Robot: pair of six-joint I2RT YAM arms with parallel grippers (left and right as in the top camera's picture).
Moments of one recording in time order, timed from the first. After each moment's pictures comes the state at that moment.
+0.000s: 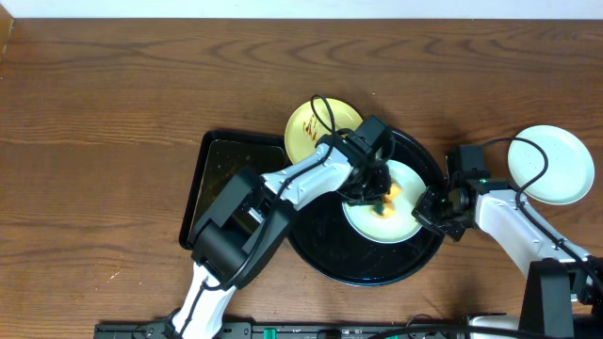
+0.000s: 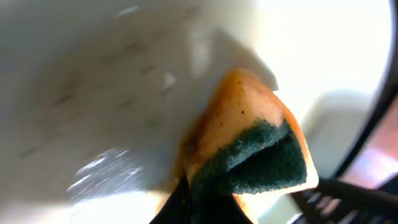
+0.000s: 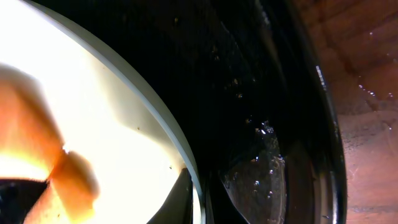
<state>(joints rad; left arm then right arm) -0.75 2.14 1.45 -0.60 0.46 -0.82 0.08 1.54 0.70 -0.64 -0.21 0.71</state>
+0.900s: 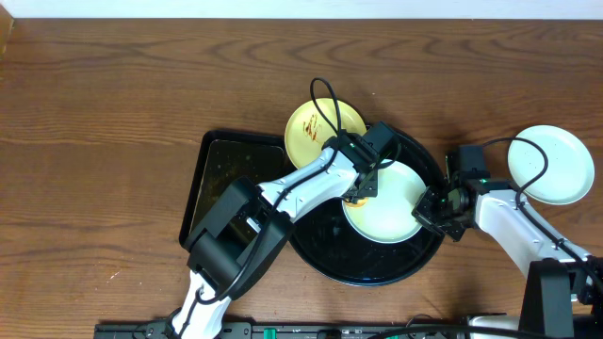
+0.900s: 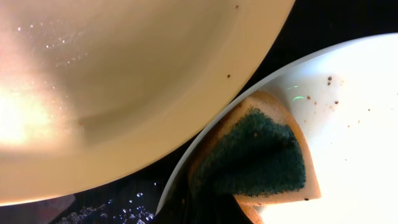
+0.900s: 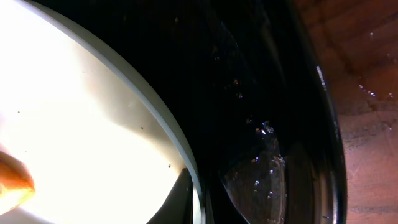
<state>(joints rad) -0.79 2.10 1.46 -0.73 -0.03 -0.74 0.08 1.54 0.70 -0.64 -0.21 0.71</state>
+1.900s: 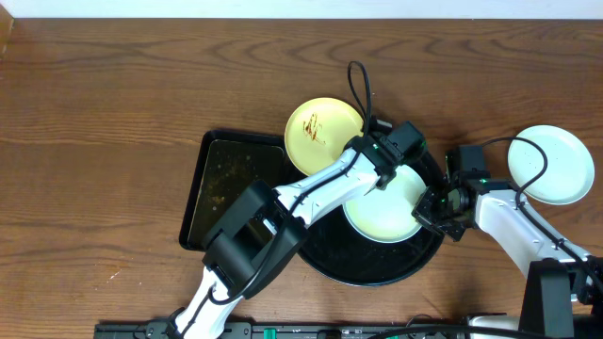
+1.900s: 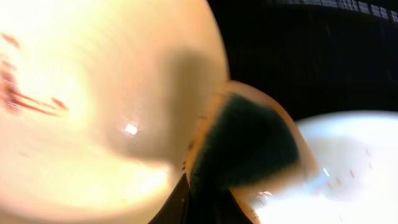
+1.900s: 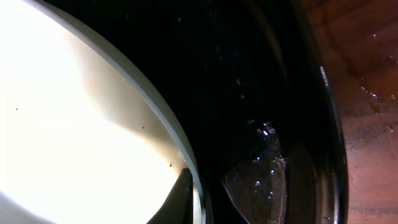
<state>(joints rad) -0.86 2.16 1.62 -0.74 -0.36 -0.53 0.08 1.54 0.70 -0.64 -0.21 0.70</state>
